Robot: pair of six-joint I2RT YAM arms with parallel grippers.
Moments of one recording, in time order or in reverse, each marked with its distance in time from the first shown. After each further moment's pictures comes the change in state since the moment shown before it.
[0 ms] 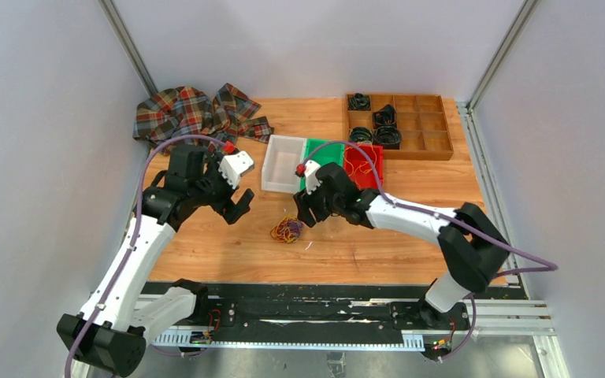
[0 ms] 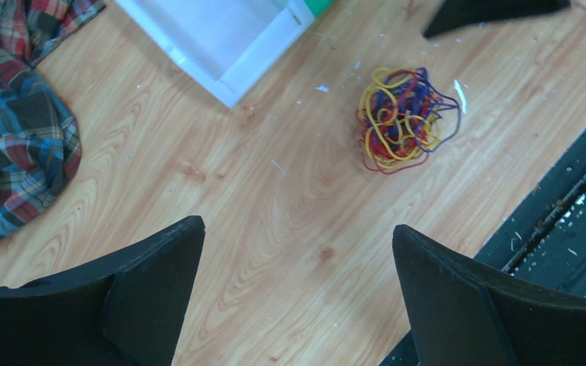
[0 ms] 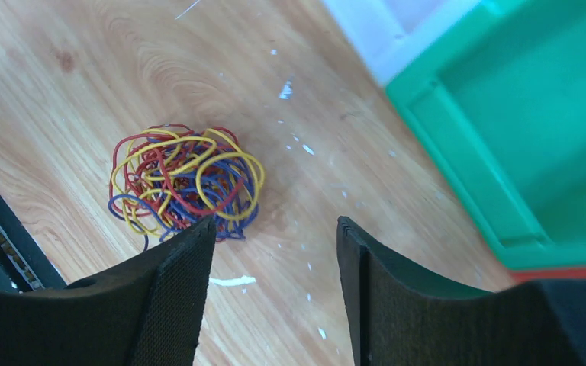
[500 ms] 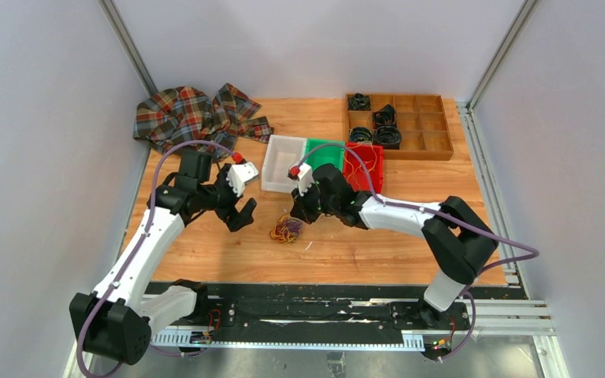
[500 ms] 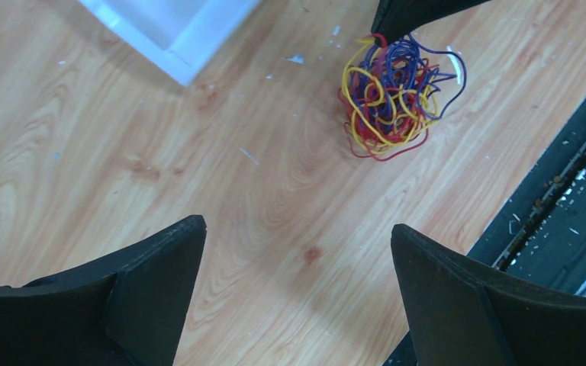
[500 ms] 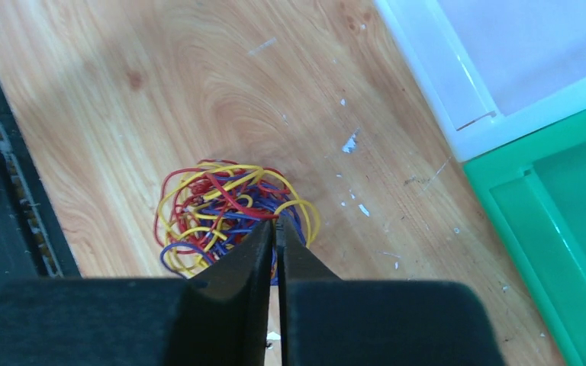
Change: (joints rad) left arm 0.085 0.062 -0.115 0.047 0.133 0.088; right arm 0.007 0.156 0.007 0.206 -0.211 -0.034
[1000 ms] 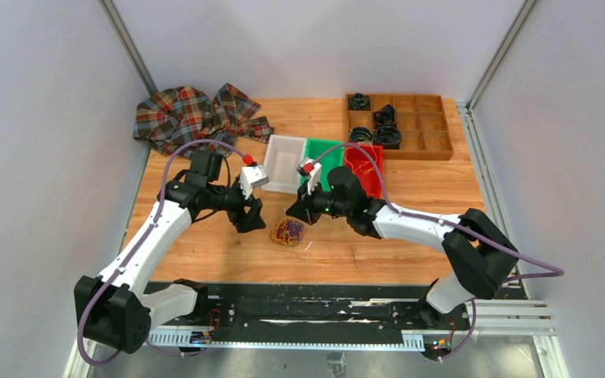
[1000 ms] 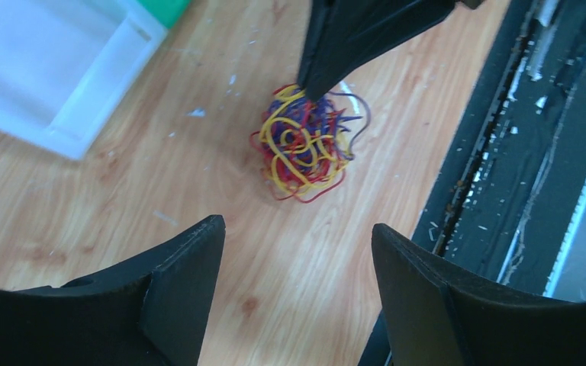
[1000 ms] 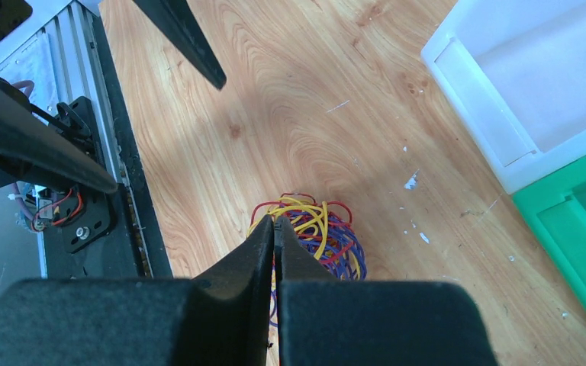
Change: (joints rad) left arm -0.053 0.092 -0.006 0.019 0.235 -0.012; right arm 0.000 -0.169 -0.146 0.230 -0.106 0.152
